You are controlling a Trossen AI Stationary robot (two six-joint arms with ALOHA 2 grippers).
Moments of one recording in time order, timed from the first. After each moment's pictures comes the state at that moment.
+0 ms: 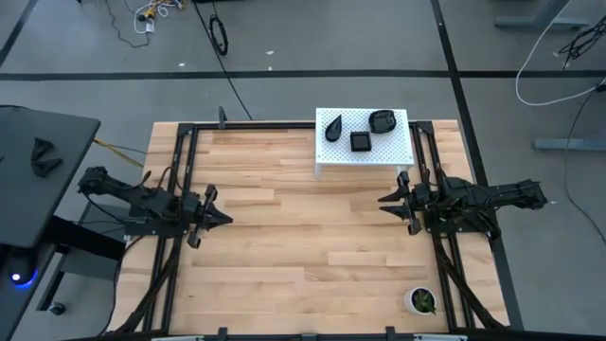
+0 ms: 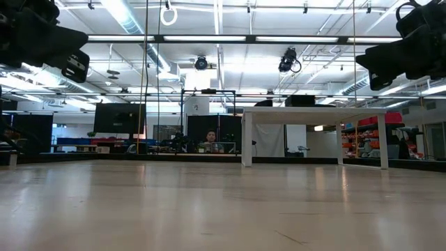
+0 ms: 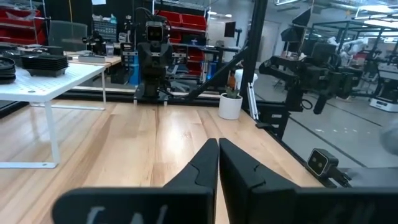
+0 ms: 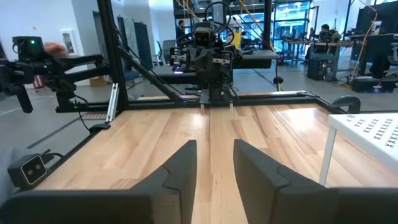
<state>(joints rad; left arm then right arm) -0.39 0.03 0.01 0.07 -0.23 -0.13 0.11 0.03 0.02 0.02 0.03 0.05</state>
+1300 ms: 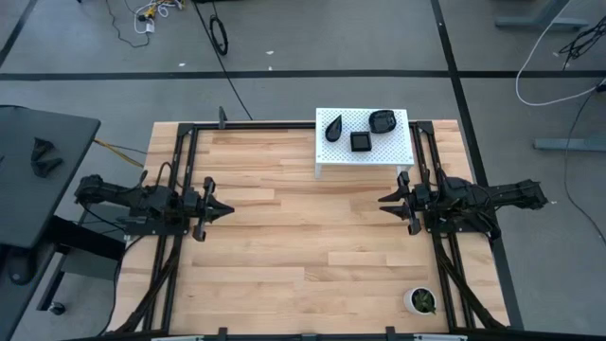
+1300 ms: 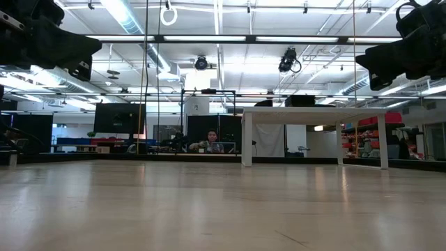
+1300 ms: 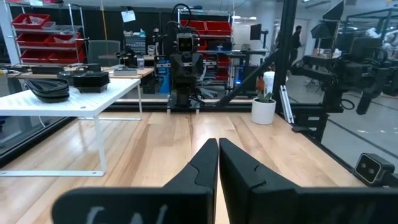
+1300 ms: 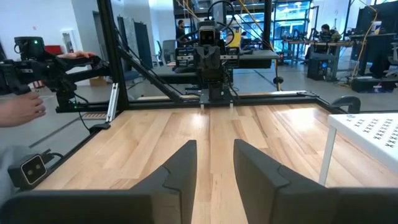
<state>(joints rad) -0.26 0.00 0.01 0.04 -0.22 -0.03 0.11 0.03 0.02 0.02 0.03 0.05</state>
